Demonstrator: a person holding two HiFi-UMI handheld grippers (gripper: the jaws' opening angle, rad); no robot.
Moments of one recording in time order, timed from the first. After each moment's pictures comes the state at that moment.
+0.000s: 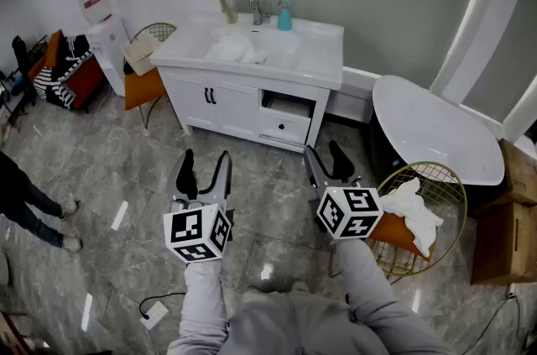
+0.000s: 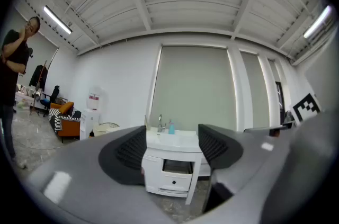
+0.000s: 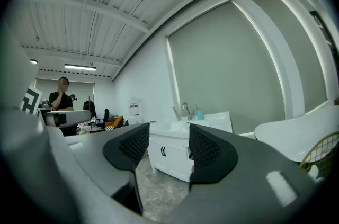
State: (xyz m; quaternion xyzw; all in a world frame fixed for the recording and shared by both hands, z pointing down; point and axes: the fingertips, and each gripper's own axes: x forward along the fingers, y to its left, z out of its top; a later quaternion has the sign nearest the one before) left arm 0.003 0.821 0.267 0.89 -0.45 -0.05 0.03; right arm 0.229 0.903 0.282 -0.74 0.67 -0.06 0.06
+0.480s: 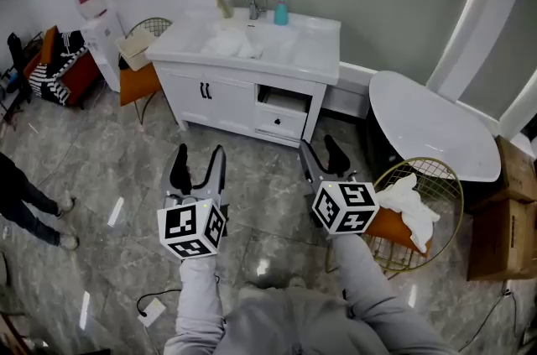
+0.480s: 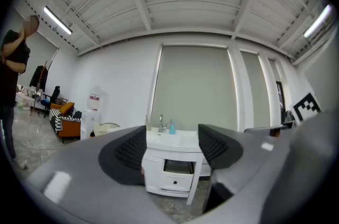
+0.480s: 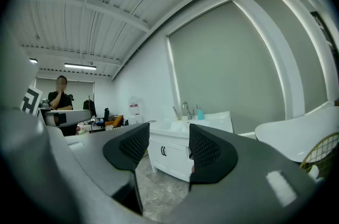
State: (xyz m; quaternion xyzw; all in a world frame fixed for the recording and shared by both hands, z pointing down) left arm -0.003 0.814 0.266 0.89 -0.46 -0.05 0.02; right arm 0.225 0.895 0.283 -0.74 0.67 -0.06 0.06
